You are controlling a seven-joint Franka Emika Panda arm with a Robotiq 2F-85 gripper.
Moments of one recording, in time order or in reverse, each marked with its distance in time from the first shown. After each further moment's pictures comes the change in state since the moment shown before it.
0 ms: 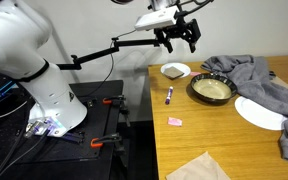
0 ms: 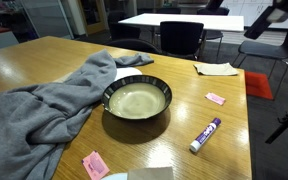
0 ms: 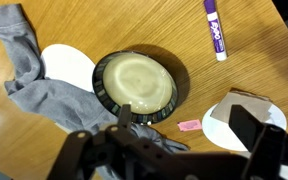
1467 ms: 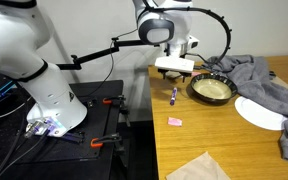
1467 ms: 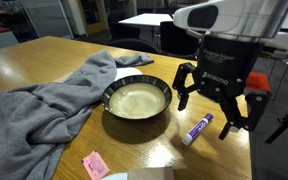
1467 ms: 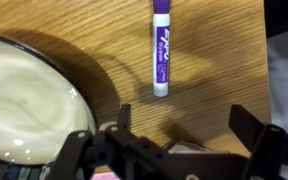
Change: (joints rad) arm -0.079 0.563 0.152 0.229 0.281 0.028 -0.547
